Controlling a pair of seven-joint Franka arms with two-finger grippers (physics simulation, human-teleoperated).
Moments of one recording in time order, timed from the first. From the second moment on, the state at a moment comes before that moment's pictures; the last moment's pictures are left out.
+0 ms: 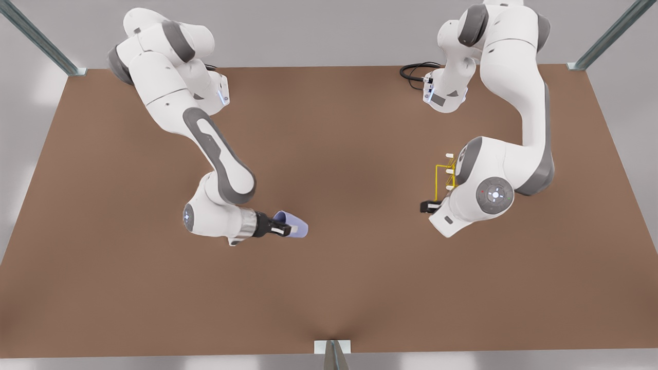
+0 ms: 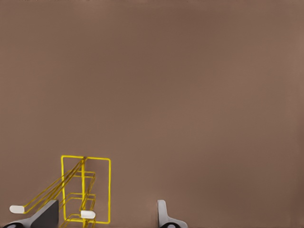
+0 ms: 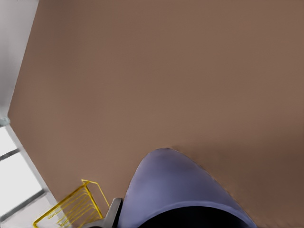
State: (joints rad) left arm -0.33 0.50 0.03 -1.27 -0.05 1.57 -0.24; right arm 0.21 0.70 0.28 -1.50 0.89 2.26 0.33
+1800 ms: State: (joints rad) left arm -0.67 0.75 0.04 -1.35 0.11 2.03 -2.41; right arm -0.10 0.16 0.06 -1.59 -0.03 1.75 0.16
